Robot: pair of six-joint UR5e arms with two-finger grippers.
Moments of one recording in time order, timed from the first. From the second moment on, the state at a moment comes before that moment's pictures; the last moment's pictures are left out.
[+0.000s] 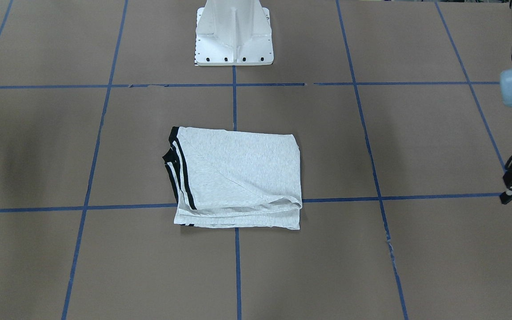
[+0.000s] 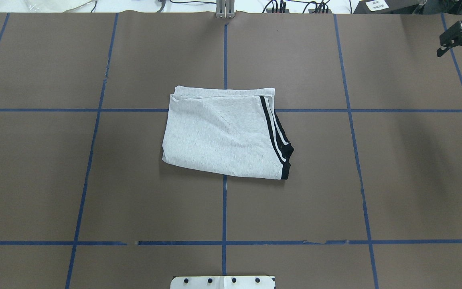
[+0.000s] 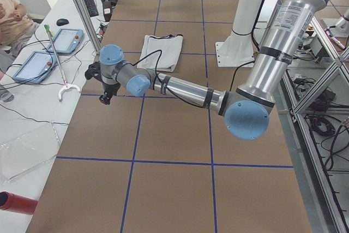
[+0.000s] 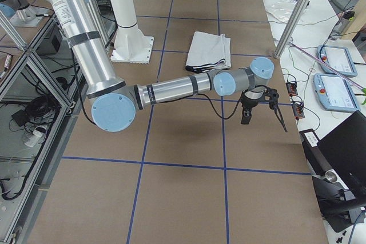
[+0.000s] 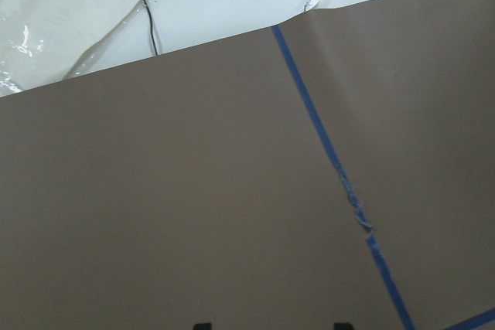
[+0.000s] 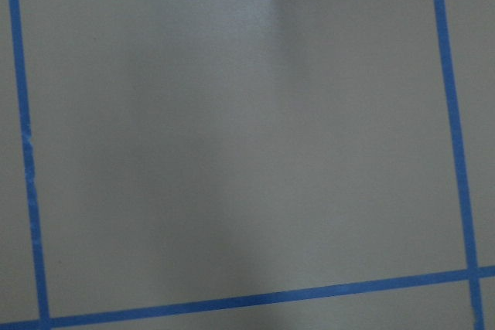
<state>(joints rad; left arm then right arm) -1.39 -1.92 -1.46 -1.92 -2.30 -0.16 1.37 -1.23 1.45 -1.55 2.32 0.42</state>
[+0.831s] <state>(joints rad) -1.51 -1.72 -1.57 -1.81 -2.31 0.08 1.42 -1.50 1.67 -1.55 2.32 0.26</state>
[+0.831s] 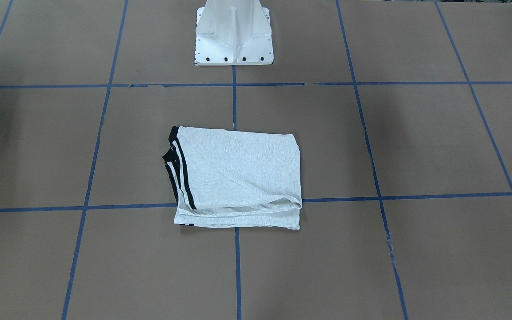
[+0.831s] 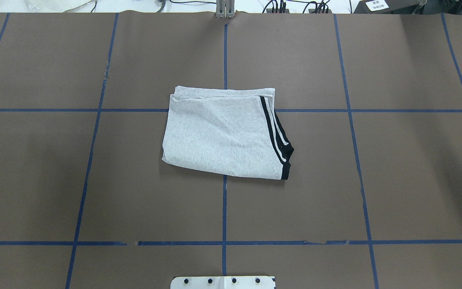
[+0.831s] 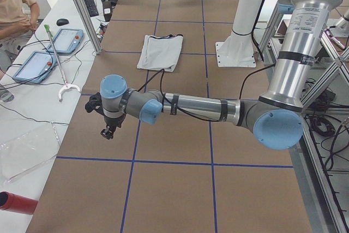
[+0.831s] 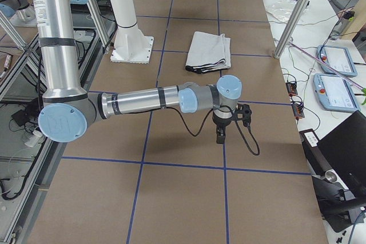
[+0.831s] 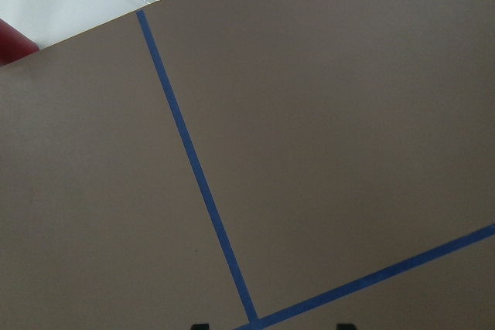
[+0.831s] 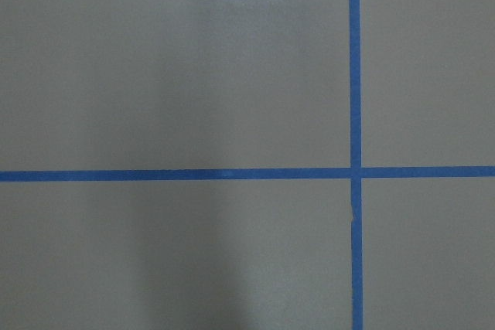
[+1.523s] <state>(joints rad) -1.49 -1.77 -1.64 -1.68 -2.31 0.05 1.42 -1.49 1.66 -1.54 2.35 0.26</state>
